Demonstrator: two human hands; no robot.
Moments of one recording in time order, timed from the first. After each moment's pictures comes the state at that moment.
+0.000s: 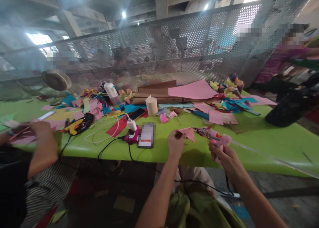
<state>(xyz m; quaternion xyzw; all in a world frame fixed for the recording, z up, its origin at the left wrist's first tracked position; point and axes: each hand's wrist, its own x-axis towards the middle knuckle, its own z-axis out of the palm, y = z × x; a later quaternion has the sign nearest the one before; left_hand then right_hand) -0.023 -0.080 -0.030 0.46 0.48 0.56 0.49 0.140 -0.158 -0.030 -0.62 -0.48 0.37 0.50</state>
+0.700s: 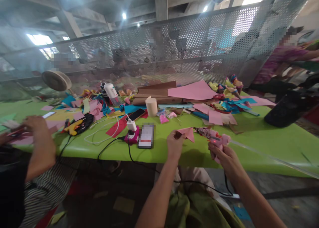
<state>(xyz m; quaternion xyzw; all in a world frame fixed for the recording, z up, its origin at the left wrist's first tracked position) -0.023 -0.080 -0.035 0.45 0.46 0.57 0.50 0.137 -0.156 -0.030 -0.62 -0.45 0.38 0.51</state>
